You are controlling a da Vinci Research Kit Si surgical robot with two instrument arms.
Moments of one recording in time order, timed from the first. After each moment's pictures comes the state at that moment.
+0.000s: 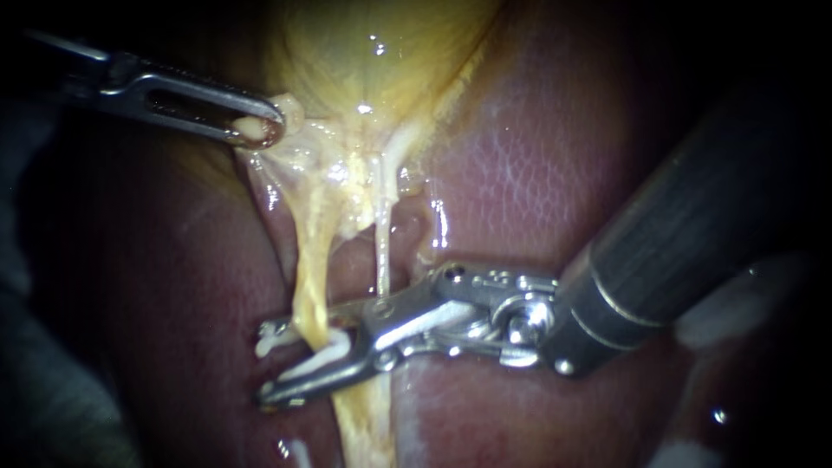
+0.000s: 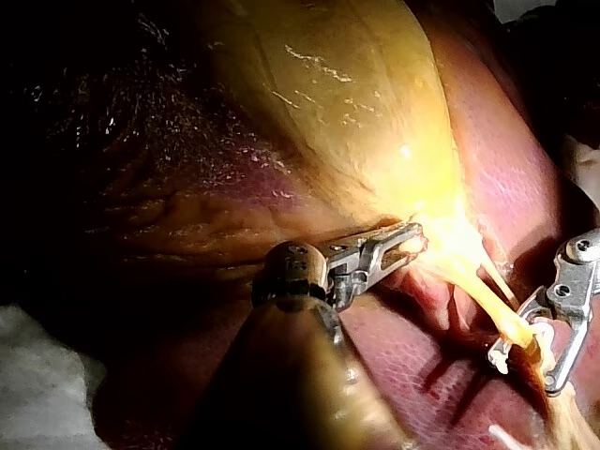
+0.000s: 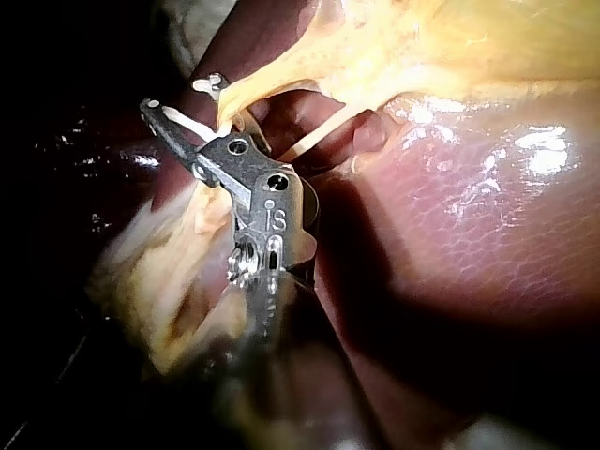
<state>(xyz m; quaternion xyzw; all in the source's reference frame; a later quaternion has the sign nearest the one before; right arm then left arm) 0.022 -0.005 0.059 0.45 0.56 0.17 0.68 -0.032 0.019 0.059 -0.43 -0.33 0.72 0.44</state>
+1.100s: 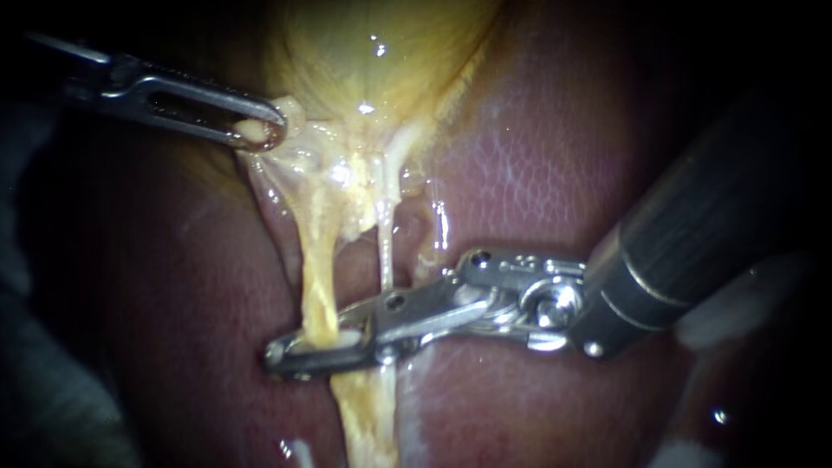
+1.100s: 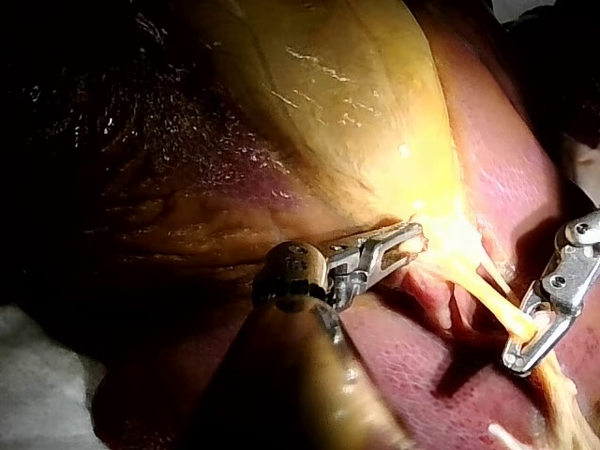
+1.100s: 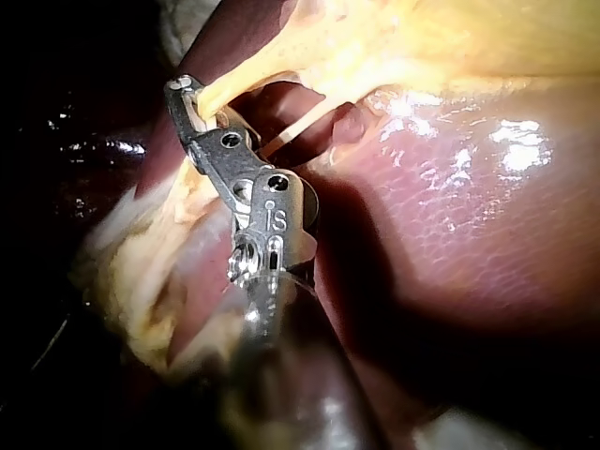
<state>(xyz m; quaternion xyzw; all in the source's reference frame) 0.019 -0.003 0.060 0.45 0.55 0.16 0.69 -0.032 0.019 0.059 -0.43 -0.33 0.72 0.45</state>
